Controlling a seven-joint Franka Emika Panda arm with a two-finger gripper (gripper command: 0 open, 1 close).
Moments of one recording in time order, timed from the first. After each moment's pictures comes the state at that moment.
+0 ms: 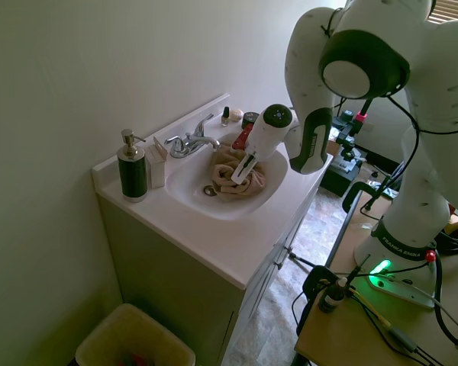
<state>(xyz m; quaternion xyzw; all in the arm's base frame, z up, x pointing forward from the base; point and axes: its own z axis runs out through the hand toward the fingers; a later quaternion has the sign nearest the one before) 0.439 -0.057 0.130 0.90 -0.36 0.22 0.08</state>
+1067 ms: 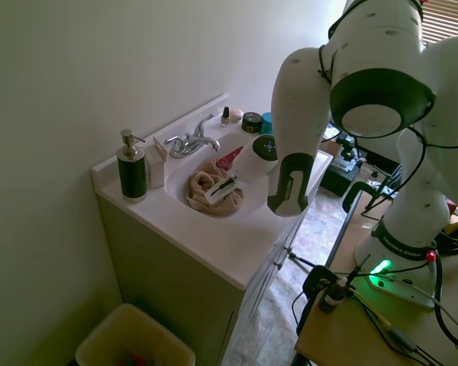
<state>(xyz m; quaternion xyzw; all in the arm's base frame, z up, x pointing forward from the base) 0.435 0.058 0.105 0.83 -0.50 0.25 -0.01</state>
